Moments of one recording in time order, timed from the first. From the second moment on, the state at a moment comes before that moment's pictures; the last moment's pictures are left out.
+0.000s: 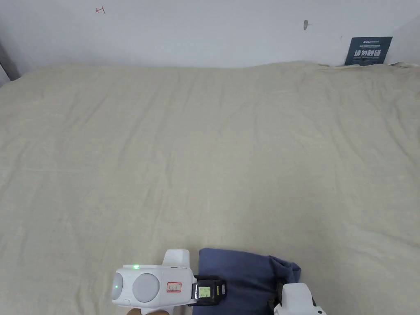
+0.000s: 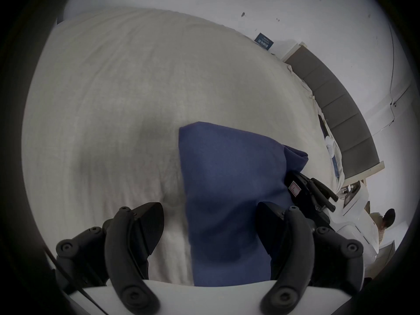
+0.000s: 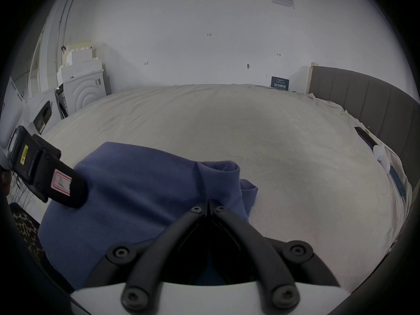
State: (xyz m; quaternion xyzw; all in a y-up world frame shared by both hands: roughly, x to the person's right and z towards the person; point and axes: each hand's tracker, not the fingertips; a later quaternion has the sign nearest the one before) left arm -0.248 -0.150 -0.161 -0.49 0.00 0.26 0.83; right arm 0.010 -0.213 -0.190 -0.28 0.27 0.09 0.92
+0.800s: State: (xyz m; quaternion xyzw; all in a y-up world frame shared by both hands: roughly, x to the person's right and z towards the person) left arm -0.267 -0.112 -0.156 -0.46 -0.02 0.23 0.86; right arm 0.033 -0.114 -0.207 -0.22 0.29 0.04 0.93
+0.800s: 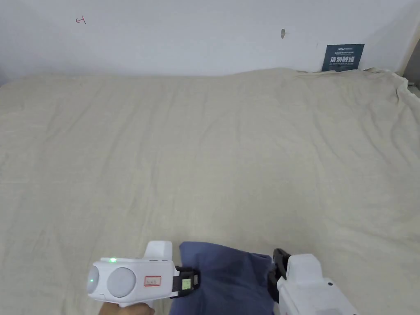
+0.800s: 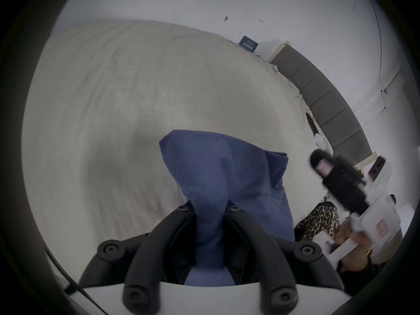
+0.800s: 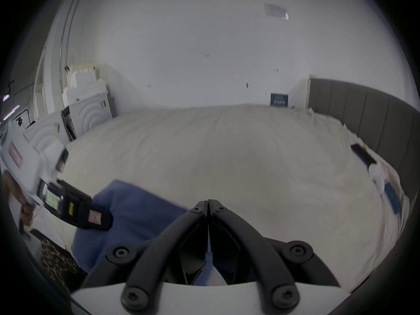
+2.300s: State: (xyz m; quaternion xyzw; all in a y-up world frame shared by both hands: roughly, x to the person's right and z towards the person) left arm -0.599 -0.085 -0.037 -0.47 0.43 0.10 0.76; right arm -0.004 -0.002 -0.249 -0.14 0.28 0.06 0.95
